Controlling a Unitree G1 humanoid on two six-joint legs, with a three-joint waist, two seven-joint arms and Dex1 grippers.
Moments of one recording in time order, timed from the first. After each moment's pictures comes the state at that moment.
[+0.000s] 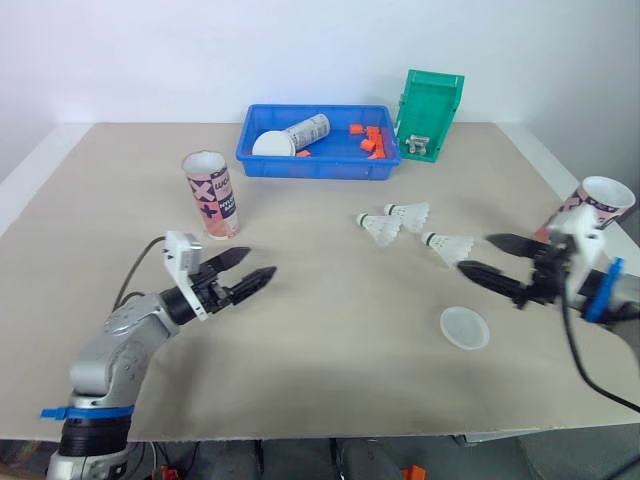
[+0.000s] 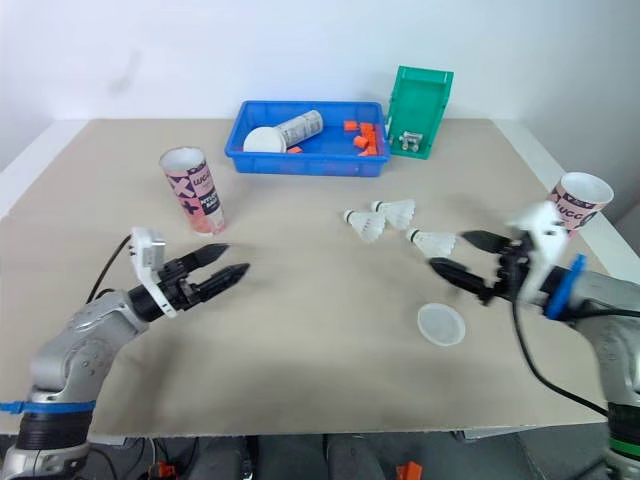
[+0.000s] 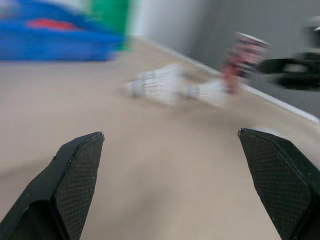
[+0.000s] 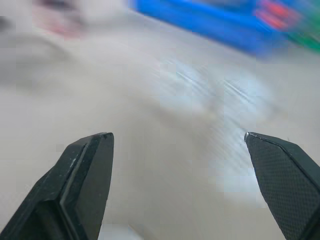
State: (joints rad) left arm -0.19 0.40 0.22 -0.21 -0.69 0.56 -0.70; right arm -0.23 -0.84 -0.30 -0.26 0.62 0.64 0.88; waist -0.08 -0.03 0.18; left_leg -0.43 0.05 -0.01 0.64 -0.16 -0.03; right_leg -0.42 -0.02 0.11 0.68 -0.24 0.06
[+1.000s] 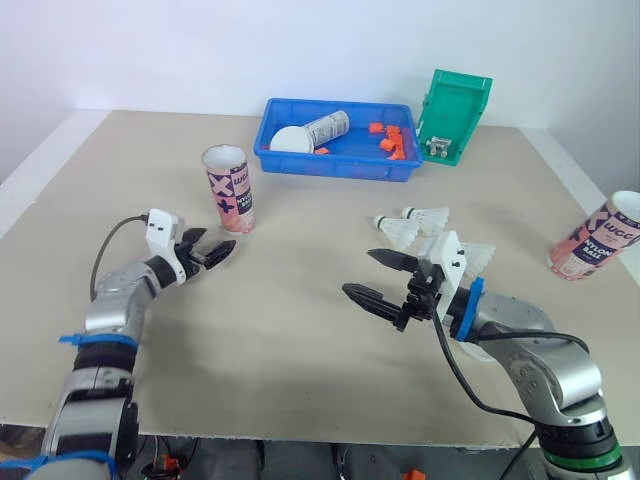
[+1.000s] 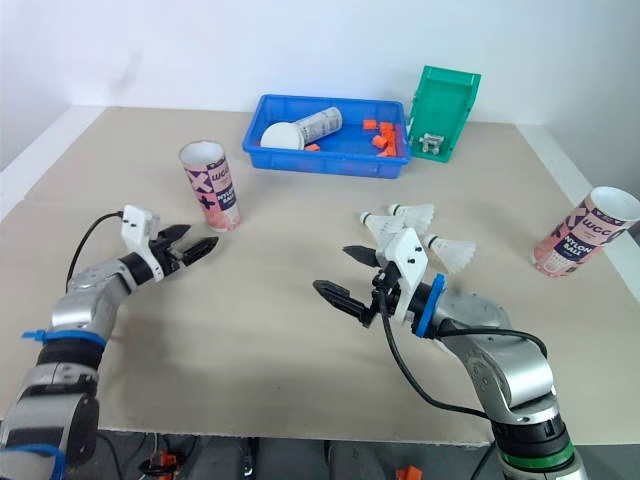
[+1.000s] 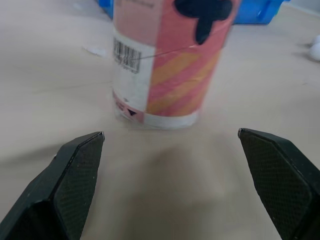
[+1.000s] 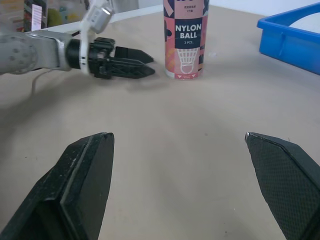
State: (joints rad) left arm -0.66 0.46 0.15 0.72 -0.32 0.11 -0.81; right arm -0.21 -0.57 -0.01 -0.49 0.56 0.59 0.67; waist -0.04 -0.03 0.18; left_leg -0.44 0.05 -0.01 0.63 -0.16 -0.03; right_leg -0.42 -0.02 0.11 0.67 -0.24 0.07
